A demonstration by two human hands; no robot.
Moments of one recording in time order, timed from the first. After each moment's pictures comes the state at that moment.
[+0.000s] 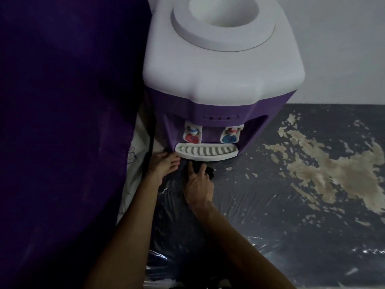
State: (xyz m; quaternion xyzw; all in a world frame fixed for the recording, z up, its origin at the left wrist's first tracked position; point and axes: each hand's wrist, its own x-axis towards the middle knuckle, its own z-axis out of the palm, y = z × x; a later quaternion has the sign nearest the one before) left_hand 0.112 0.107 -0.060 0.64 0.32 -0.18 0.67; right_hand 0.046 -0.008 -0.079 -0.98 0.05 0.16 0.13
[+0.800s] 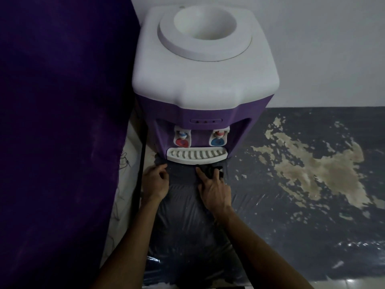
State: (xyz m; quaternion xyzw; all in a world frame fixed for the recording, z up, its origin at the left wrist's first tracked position) left_hand 0.071 0.106 -0.086 0.91 0.16 -0.07 0.38; right_hand 0.036 -0.085 -0.086 -0.98 0.03 0.14 0.11
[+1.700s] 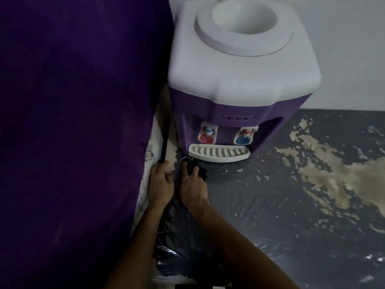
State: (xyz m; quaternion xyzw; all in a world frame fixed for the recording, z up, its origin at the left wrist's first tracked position) left_hand 0.039 0.146 -0.078 0.90 0.16 0.00 0.41; right_hand 0.043 0.041 -0.083 -0.97 -0.04 0.20 0.10
